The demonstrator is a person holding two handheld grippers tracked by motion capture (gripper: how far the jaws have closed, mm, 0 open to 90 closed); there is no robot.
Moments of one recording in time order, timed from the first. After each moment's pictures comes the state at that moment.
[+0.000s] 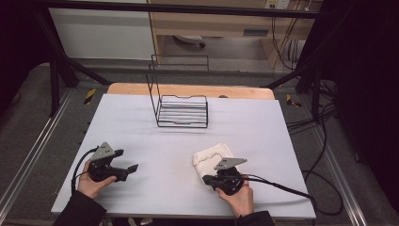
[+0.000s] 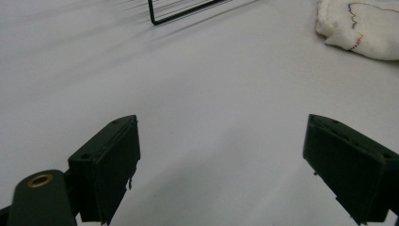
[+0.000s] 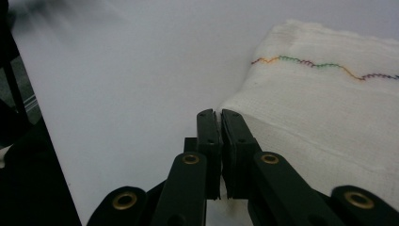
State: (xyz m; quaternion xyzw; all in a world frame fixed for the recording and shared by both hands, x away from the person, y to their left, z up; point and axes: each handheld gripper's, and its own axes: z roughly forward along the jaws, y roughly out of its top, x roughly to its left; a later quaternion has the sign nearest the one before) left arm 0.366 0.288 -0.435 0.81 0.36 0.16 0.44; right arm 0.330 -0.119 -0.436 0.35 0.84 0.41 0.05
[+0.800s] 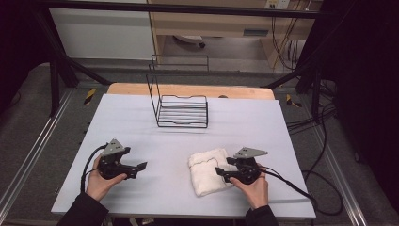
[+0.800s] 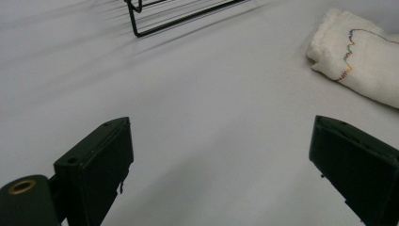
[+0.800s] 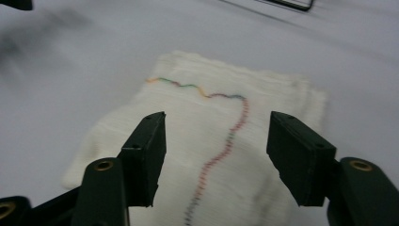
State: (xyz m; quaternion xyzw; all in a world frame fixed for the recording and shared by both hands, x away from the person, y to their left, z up) left arm 0.371 0.252 -0.422 0.81 0.38 0.16 0.42; right arm 0.359 -0.180 -0.430 0.40 0.80 0.43 0.12
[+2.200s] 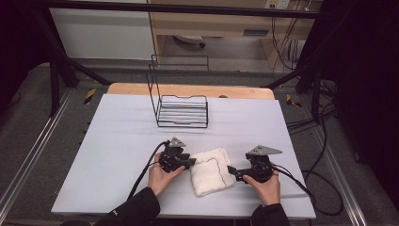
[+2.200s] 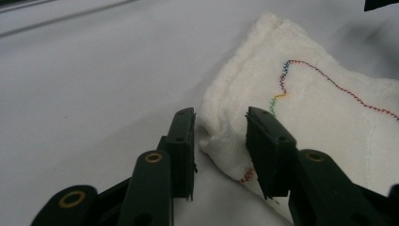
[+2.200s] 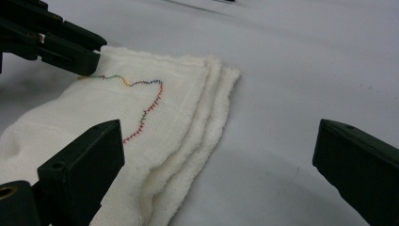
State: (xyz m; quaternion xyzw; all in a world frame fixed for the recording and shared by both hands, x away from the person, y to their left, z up) left arm 0.404 0.091 -0.448 0.82 0.40 0.06 0.40; right arm 0.370 -0.216 -0.443 0.44 0.77 0.44 0.12
